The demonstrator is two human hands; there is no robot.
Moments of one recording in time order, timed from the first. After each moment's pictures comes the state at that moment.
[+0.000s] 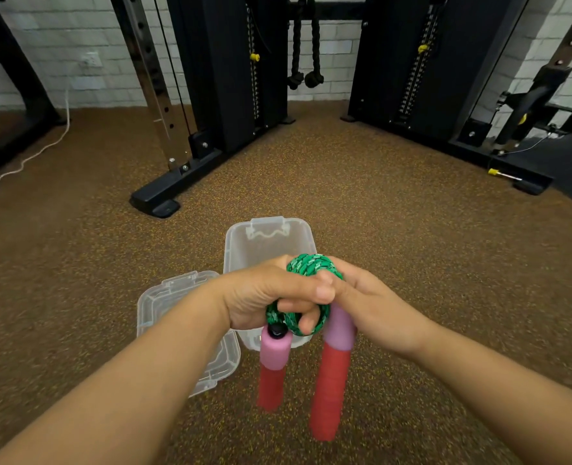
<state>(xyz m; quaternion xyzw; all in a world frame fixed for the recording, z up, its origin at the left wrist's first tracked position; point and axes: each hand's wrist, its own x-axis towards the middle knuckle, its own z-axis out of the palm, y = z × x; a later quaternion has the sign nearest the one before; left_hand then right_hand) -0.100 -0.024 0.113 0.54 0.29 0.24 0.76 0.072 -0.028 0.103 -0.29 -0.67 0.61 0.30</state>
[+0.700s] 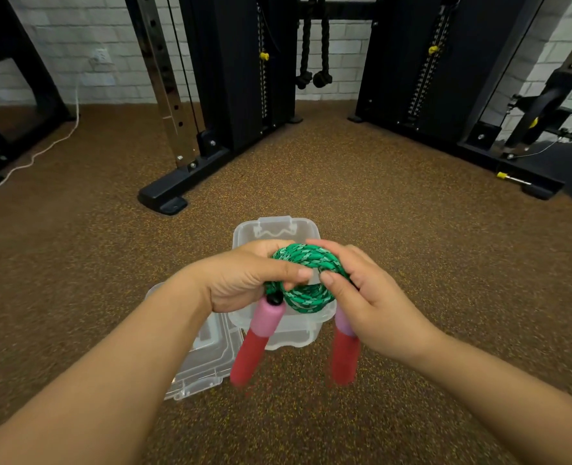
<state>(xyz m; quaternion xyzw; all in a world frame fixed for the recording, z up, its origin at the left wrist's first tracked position) -0.128 -0.015 0.116 0.51 0.38 0.31 0.71 0.066 -0.025 0.093 -0.34 -0.78 0.38 0.35</state>
